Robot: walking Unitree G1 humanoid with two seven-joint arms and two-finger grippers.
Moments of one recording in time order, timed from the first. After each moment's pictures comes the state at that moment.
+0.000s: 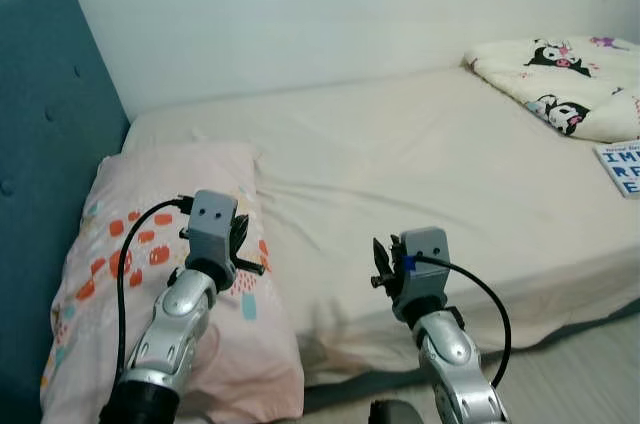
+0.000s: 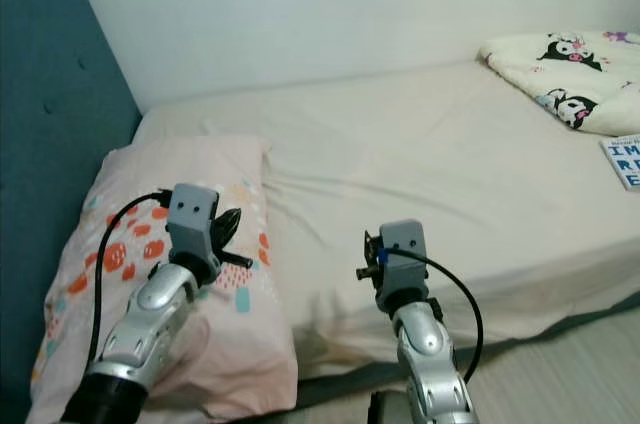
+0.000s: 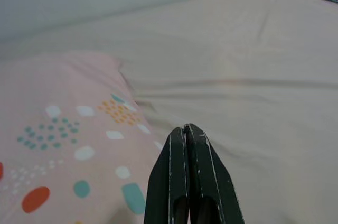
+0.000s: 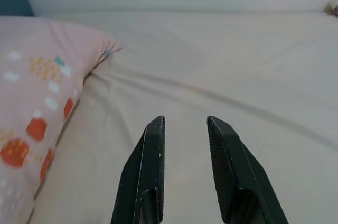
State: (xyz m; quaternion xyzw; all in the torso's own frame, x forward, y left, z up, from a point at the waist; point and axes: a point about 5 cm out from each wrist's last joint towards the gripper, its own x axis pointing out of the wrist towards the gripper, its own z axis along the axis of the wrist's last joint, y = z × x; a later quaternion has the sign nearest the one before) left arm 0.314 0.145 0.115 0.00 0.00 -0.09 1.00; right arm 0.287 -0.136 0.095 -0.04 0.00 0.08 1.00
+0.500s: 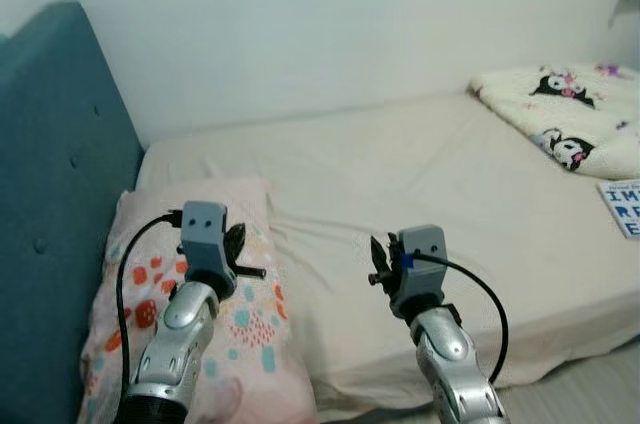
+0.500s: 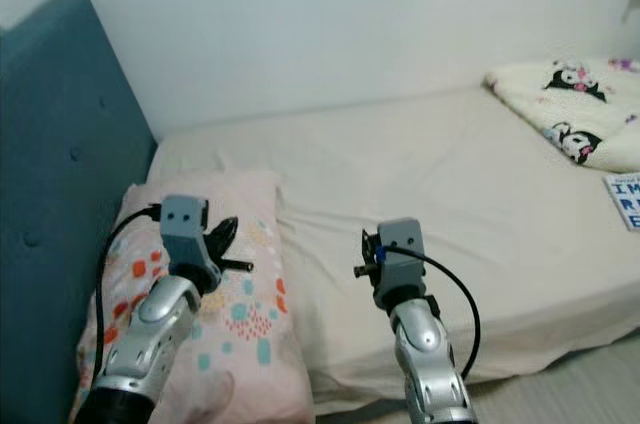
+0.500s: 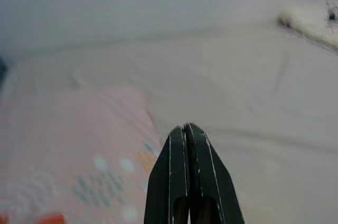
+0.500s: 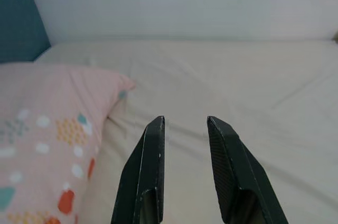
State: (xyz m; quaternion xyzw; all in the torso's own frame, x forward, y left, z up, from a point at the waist) left arm 0.310 0.149 0.115 -0.05 -0.02 -0.05 1.00; right arm 0.290 -0.134 0.096 -0.04 -0.01 0.09 1.00
